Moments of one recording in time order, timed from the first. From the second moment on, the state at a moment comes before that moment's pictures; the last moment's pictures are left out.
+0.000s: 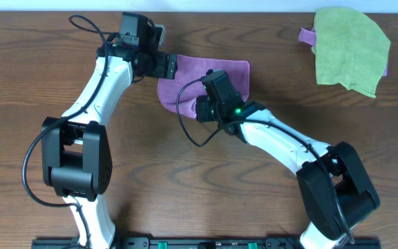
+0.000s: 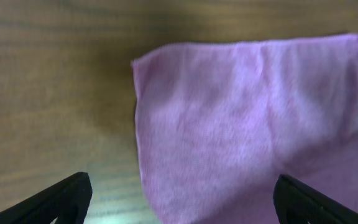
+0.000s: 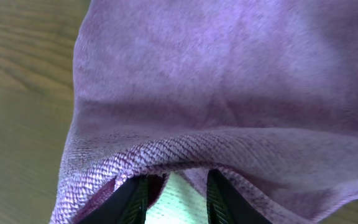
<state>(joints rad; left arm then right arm) -0.18 2.02 1.62 -0.66 0.24 -0.04 0.59 1.84 1.17 -0.23 0.00 0.49</state>
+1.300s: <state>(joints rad) -0.21 1.75 1.43 -0.93 0.41 0.01 0.47 1.84 1.24 -0.20 0.02 0.53</state>
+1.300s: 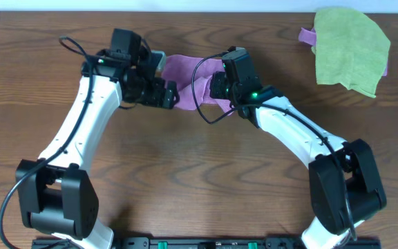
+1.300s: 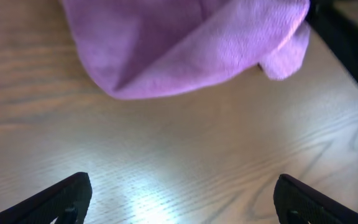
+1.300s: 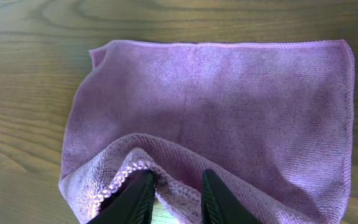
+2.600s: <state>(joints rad) -0.44 1.77 1.13 -0.49 0.12 -0.04 0.43 1.84 1.24 -0.20 0.01 0.52</state>
